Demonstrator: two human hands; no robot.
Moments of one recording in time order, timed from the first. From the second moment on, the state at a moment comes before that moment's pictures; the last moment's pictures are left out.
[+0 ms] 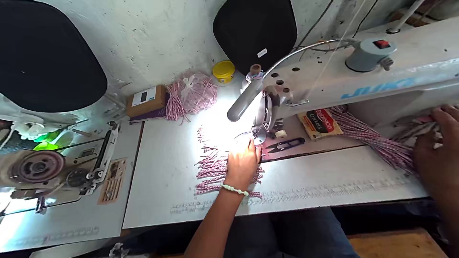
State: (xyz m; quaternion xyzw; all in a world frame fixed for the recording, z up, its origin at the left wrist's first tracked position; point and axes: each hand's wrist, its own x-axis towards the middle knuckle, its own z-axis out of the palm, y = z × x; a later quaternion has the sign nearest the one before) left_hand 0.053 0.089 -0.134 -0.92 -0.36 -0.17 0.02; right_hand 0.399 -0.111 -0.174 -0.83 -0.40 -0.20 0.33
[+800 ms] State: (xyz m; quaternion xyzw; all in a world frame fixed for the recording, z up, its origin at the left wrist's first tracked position) left_hand 0.060 0.088 -0.132 -0.91 -0.38 -0.15 0.03; right_hand 0.382 -0.110 -0.156 -0.86 -0.38 -0.15 0.31
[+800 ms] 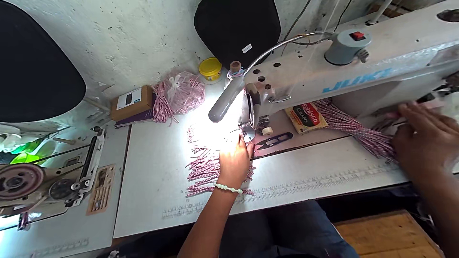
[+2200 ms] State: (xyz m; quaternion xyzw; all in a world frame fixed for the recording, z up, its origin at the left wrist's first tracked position) left_hand 0.015 0.126 -0.103 -0.89 -0.38 -0.13 -0.20; right_hand 0.382 -0.104 -0.151 -0.82 -0.40 -0.20 0.35
